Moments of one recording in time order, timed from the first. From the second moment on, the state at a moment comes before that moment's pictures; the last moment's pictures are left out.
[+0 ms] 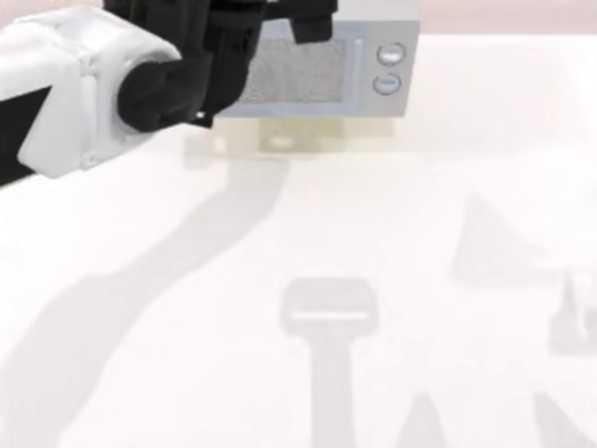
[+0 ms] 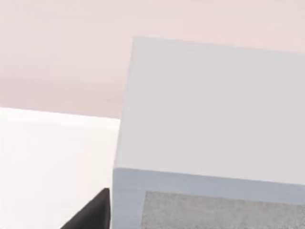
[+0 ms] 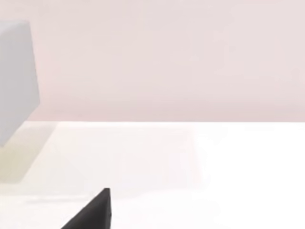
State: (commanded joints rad) left arm -0.66 1.62 1.28 -0.10 -0.59 -0.35; right arm 0.00 0.00 0.00 0.00 0.00 0.00
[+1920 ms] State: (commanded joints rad) left arm -0.73 2.28 1.81 -0.09 -0.65 -0.36; right arm 0.00 0.00 0.00 0.00 0.00 0.00
